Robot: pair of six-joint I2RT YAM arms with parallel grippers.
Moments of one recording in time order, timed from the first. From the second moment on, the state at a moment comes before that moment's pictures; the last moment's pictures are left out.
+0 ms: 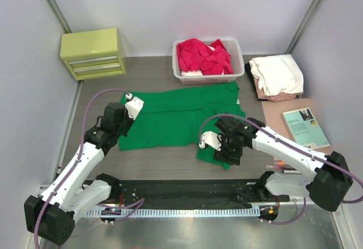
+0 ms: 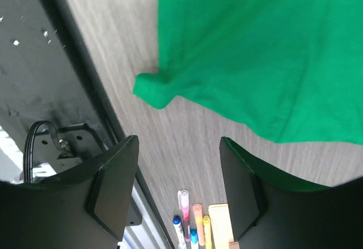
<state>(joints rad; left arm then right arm) -0.36 0.90 0.73 -0.56 -0.18 0.35 0.75 1.18 0.86 -1.02 -0.13 -0.63</state>
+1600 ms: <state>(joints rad) -0.26 0.98 0.75 -0.41 -0.20 0.31 1.01 1.31 0.86 -0.93 0.04 -0.59</state>
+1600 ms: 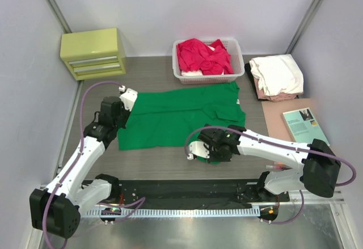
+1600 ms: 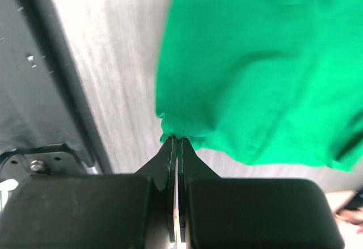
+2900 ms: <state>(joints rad) -0.04 1.52 1.12 -0.97 0.37 0.26 0.59 1.35 0.98 -0.81 0.05 -0.73</state>
